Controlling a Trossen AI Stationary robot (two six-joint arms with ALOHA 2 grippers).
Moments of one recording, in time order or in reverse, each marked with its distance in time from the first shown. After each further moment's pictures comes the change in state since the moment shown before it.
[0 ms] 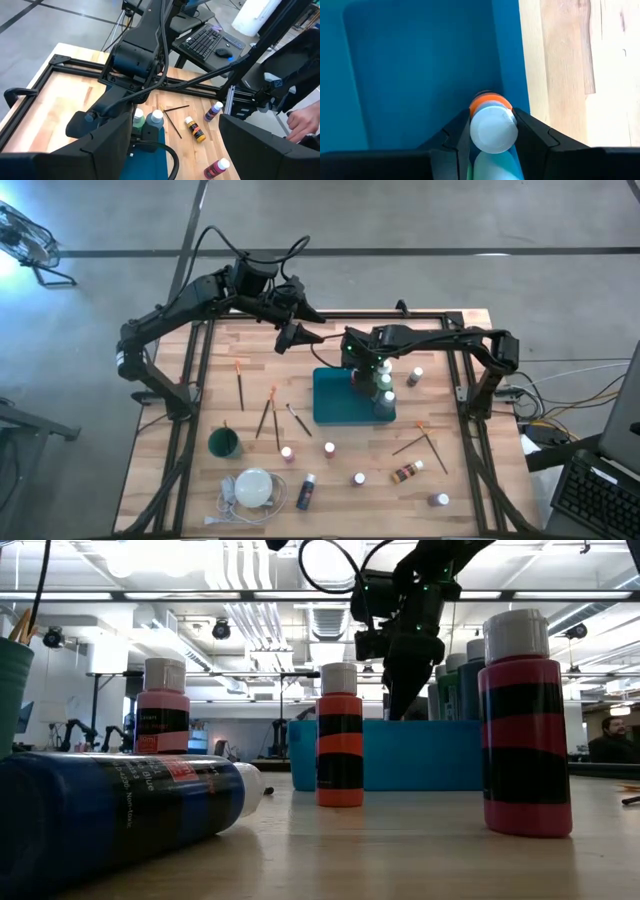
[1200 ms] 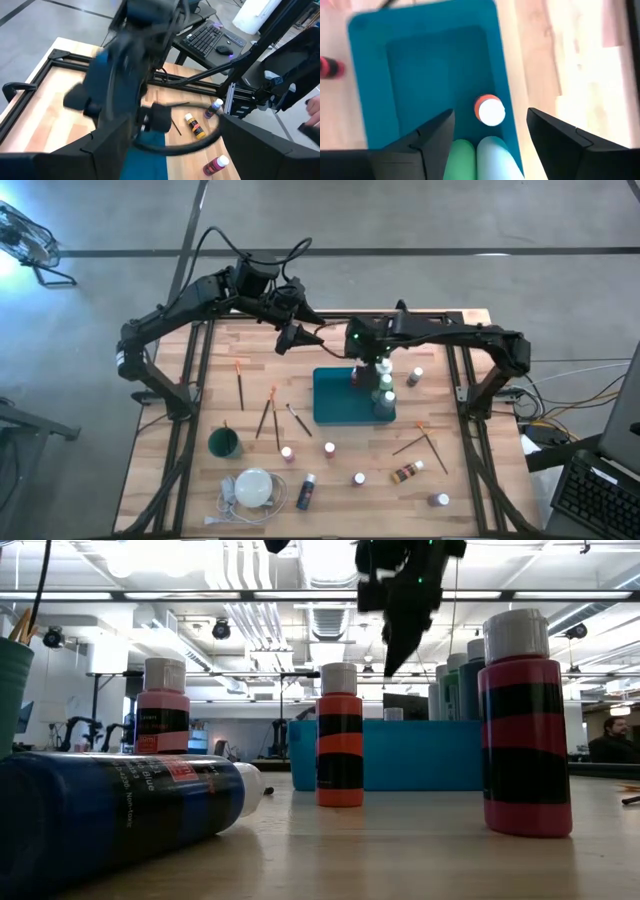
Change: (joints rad) left arm 0.000 0.001 -0.009 -0.011 0.001 -0.003; right arm 0.012 -0.109 0.183 -0.190 0.001 0.037
